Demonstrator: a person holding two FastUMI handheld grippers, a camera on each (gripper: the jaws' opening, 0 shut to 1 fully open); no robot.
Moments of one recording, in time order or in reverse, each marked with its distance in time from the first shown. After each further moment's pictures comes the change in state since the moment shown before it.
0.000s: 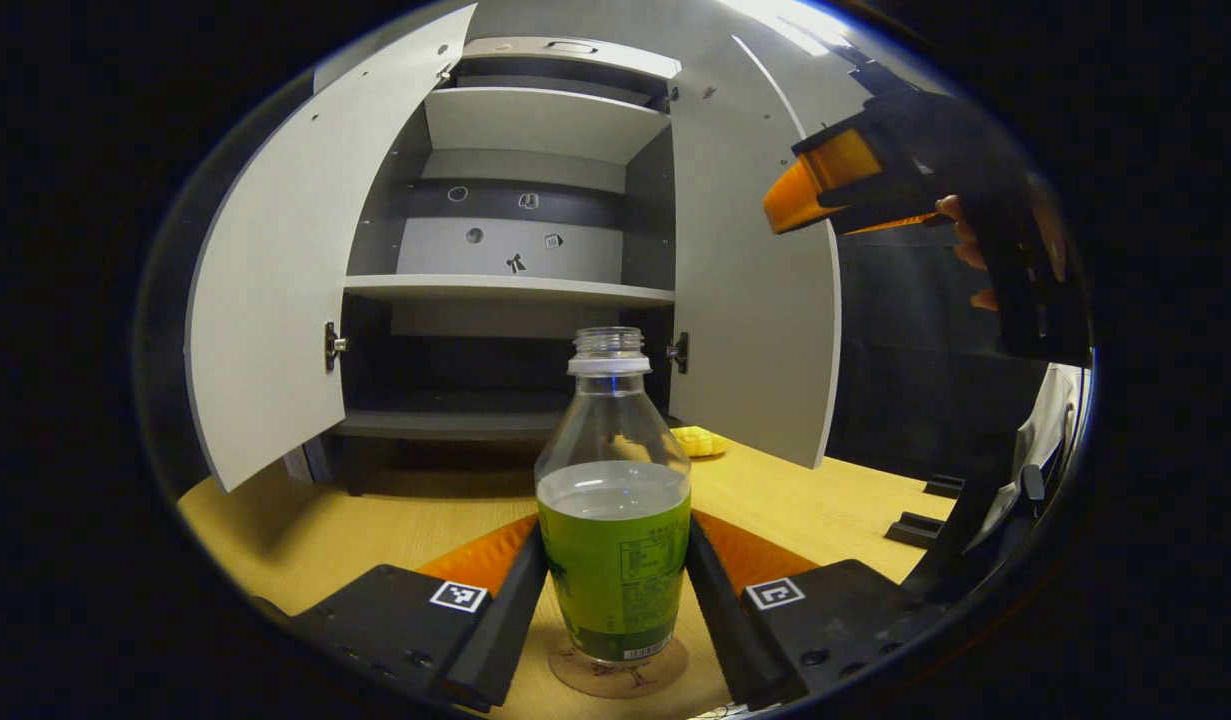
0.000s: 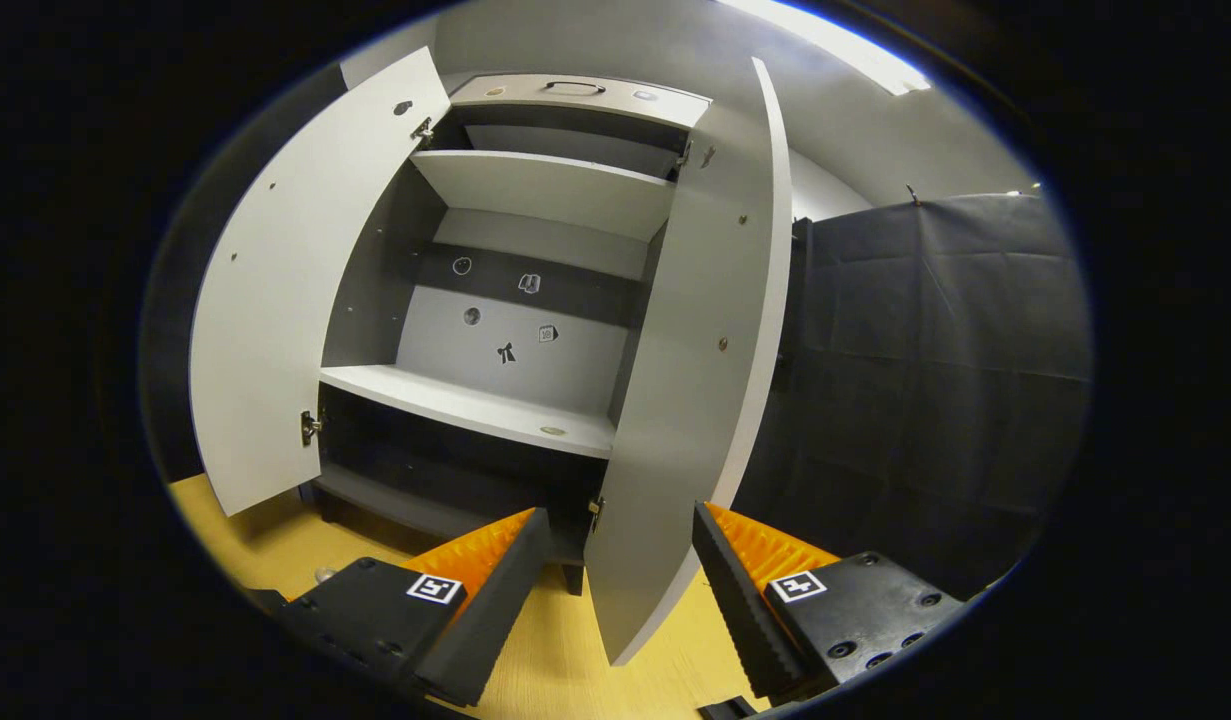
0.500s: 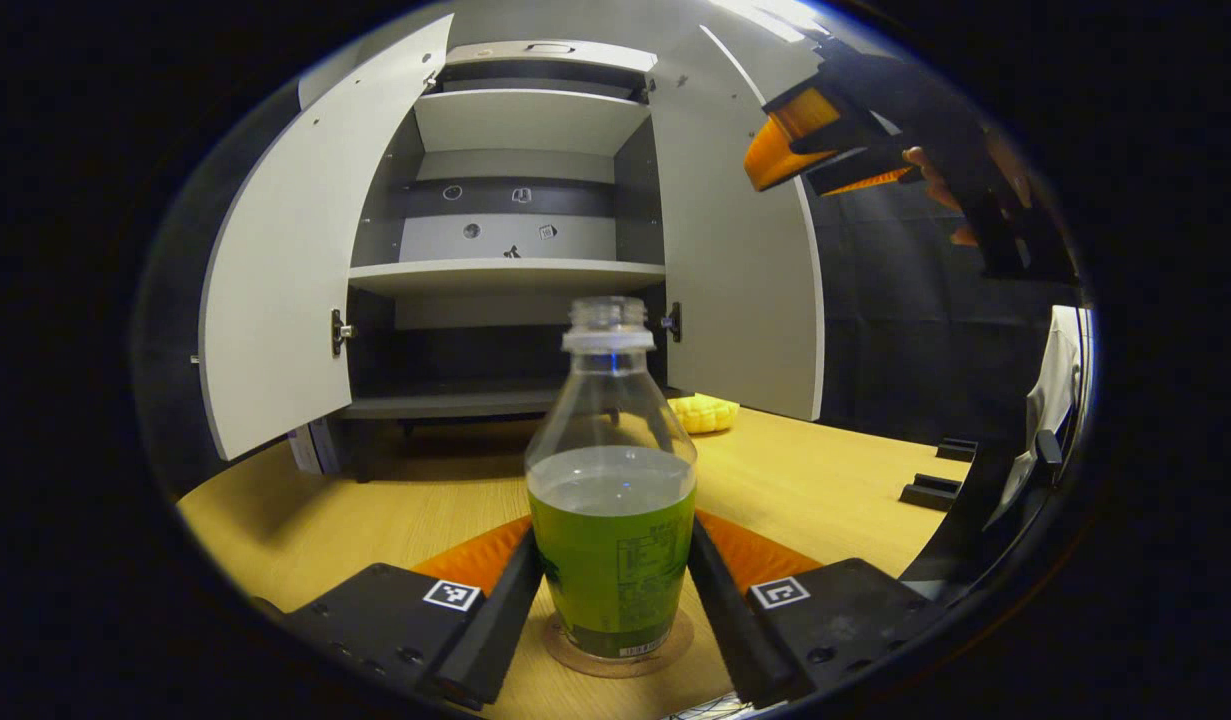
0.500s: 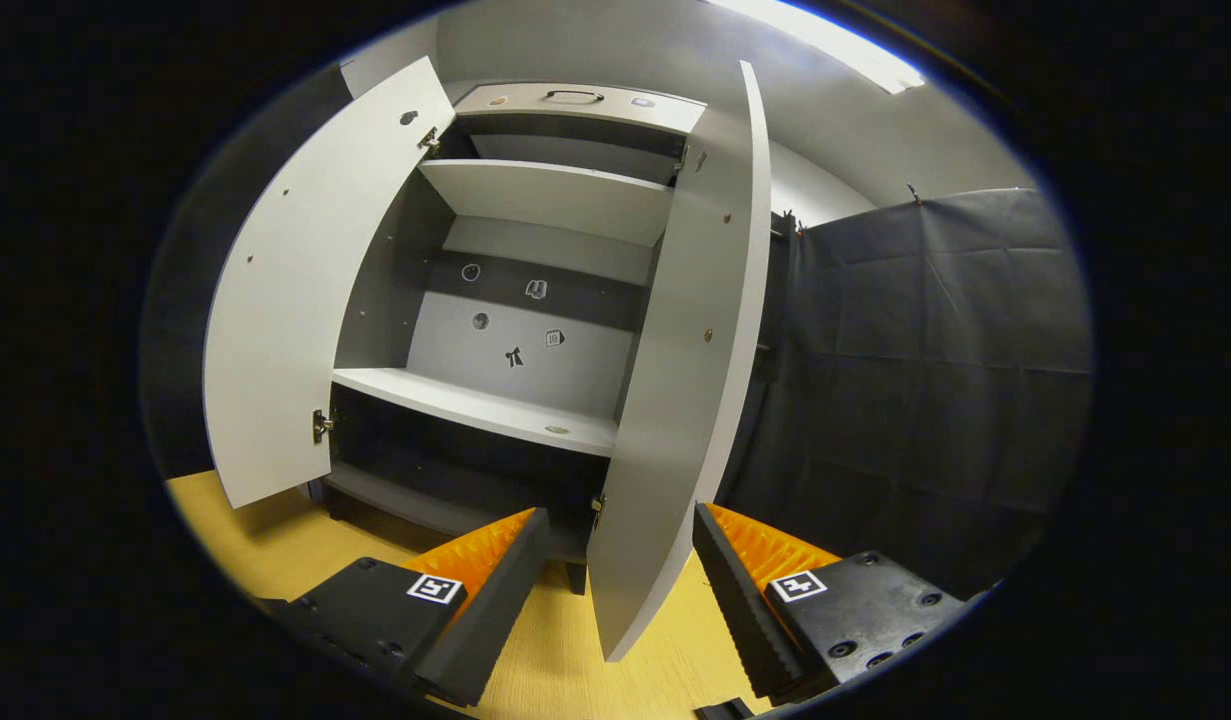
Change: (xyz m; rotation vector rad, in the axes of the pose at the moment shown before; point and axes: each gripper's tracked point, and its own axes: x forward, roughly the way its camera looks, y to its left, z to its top) left arm -0.006 -0.004 -0.042 0.061 0.030 0.031; right arm -0.014 -0.005 -0.001 -0.016 -0.032 0.034
